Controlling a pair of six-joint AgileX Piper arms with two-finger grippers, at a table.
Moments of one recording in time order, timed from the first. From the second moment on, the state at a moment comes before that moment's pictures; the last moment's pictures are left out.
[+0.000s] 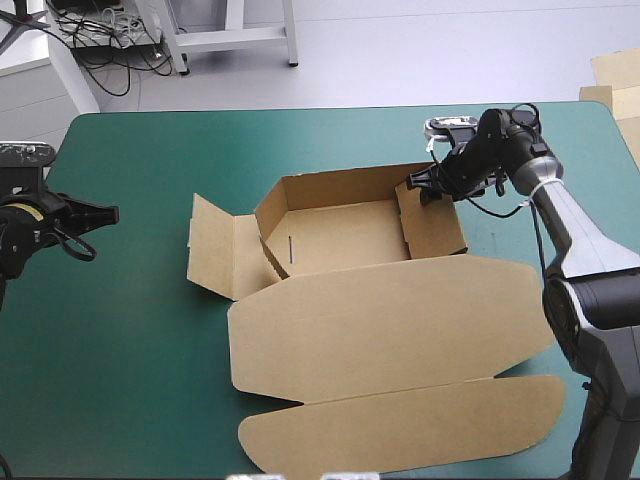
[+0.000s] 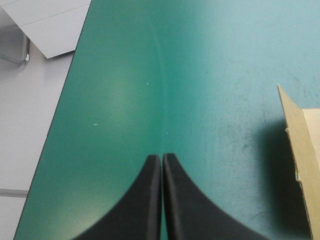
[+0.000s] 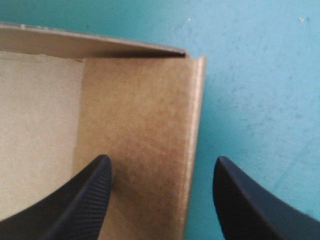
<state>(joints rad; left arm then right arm) 0.07 1.14 -1.23 0.10 0.84 -0.06 0.17 2.00 -1.86 0.22 1.10 -0.13</state>
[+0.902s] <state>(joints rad) 0.31 1.24 -1.23 -0.06 0.88 -0.01 0.00 1.66 -1.83 0.29 1.24 -0.13</state>
